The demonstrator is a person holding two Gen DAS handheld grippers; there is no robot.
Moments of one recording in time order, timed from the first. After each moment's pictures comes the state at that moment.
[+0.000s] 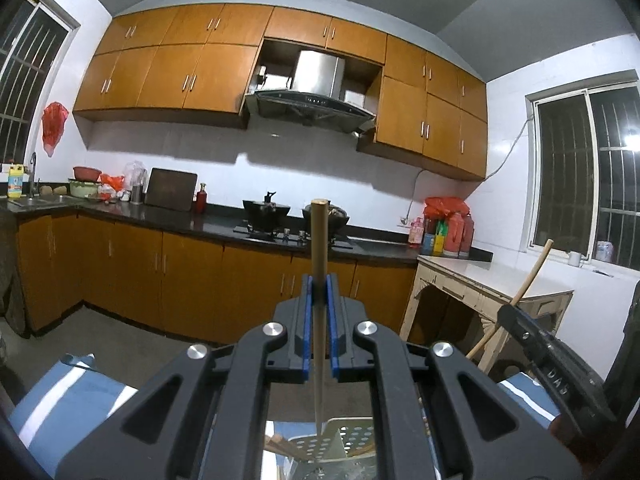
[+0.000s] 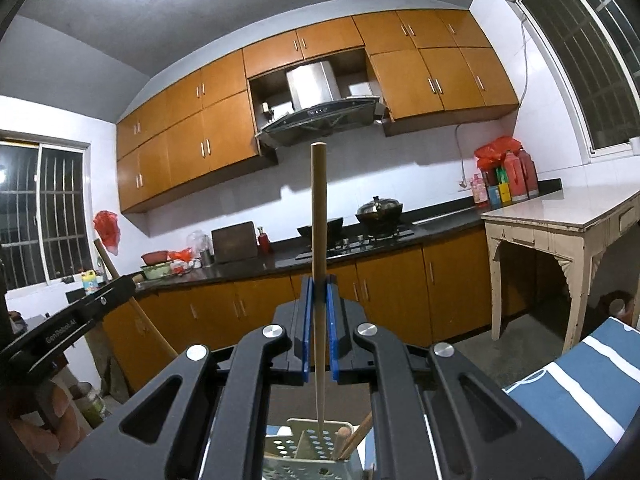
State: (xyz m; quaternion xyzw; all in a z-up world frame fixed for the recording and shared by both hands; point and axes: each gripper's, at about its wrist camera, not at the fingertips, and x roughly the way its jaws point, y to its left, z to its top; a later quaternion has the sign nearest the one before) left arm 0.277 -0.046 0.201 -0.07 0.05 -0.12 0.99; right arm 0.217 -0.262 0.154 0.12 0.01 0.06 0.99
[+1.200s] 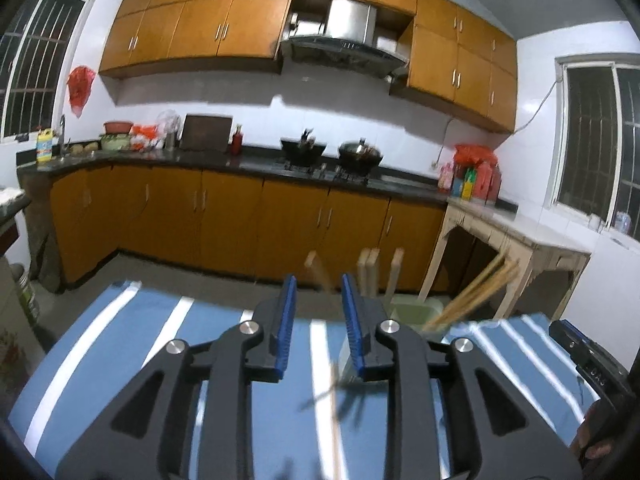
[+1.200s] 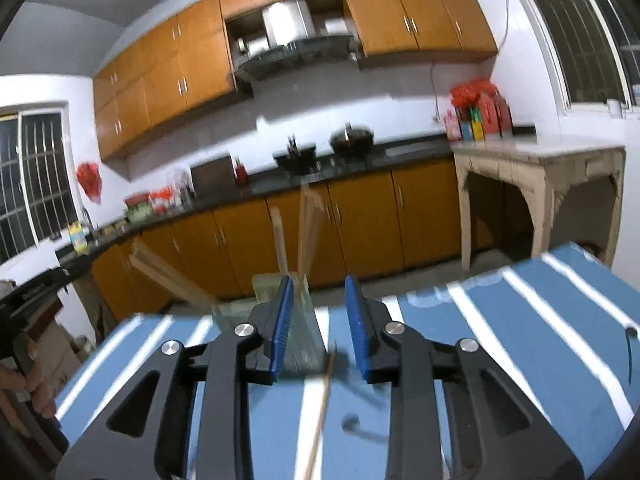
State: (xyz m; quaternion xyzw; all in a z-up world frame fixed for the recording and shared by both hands) left arm 0.197 0.027 0.122 -0.06 0.16 -0.07 0.98; right arm 0.137 -0.282 0.080 0.12 0.18 0.03 0.98
